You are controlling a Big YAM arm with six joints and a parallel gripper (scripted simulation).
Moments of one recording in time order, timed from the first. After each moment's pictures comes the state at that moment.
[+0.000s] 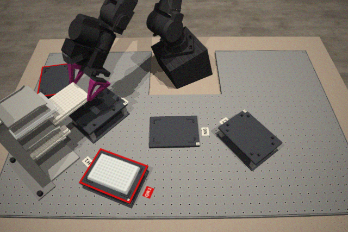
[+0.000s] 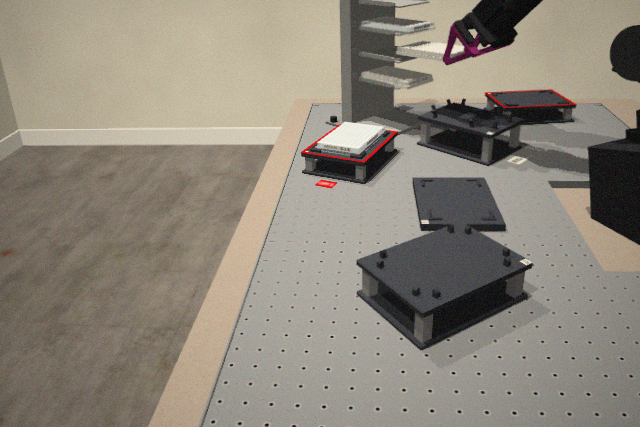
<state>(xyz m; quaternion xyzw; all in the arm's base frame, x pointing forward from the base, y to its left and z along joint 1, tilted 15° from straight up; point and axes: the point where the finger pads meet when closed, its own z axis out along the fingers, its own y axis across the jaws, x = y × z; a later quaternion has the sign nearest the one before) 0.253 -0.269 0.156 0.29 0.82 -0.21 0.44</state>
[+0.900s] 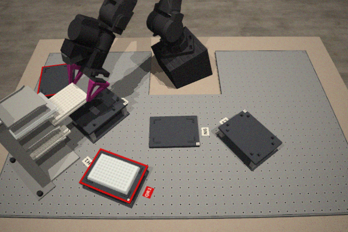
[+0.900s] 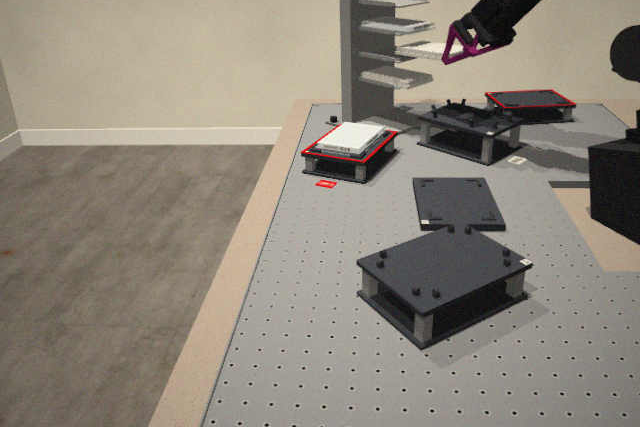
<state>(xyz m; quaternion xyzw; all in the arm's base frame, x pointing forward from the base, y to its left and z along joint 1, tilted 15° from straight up) 0.255 -0.270 0.157 0.29 0.82 -0.21 0.44</state>
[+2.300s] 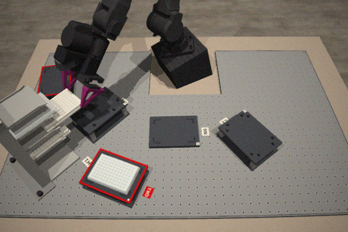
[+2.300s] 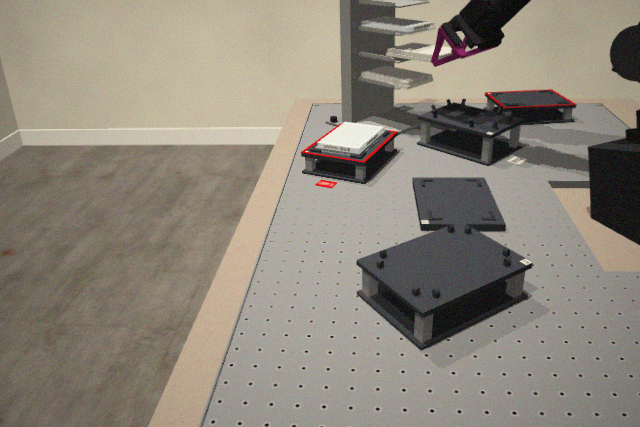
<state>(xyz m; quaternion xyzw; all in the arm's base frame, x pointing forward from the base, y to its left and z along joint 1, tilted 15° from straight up) 0.273 -0.287 0.156 0.29 0.82 -0.21 0.44</state>
